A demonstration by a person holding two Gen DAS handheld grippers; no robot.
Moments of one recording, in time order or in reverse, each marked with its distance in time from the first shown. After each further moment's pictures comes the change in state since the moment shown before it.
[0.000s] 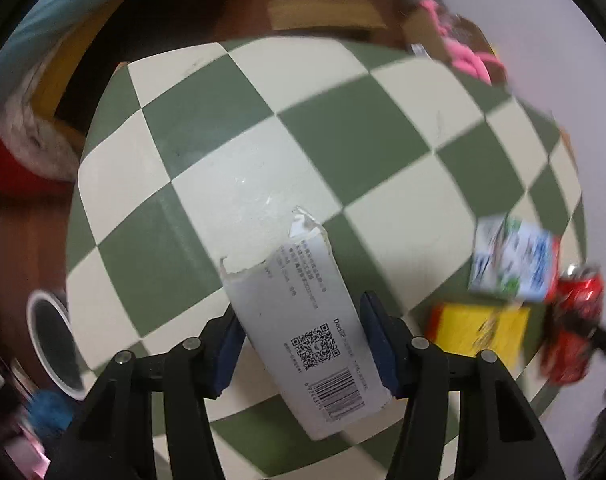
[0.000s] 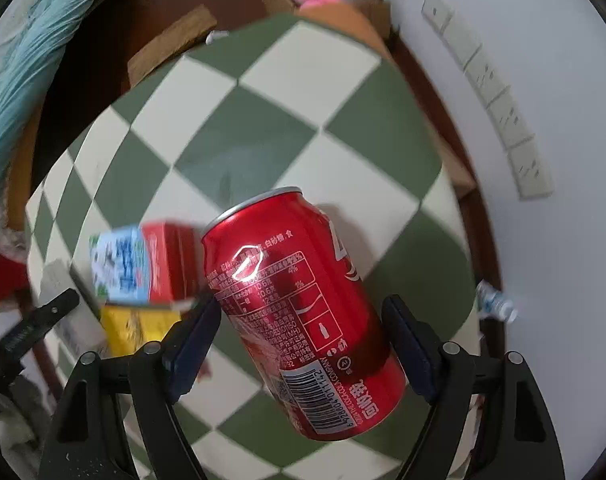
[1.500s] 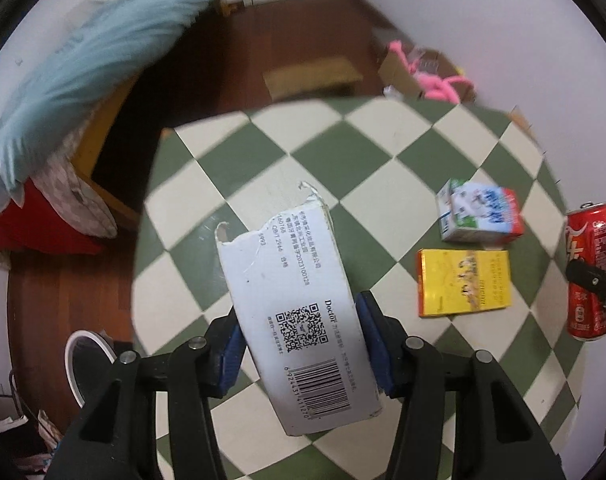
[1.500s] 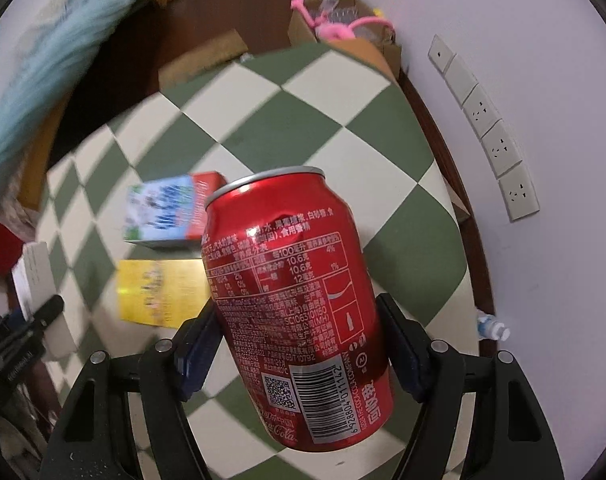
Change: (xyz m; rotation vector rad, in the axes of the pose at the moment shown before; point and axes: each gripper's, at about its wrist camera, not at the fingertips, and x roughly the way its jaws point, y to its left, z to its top) left arm -0.087 0.011 -0.072 0.118 -0.279 0.081; right arm -0.049 0.028 -0.069 -0.081 -0.245 -0.013
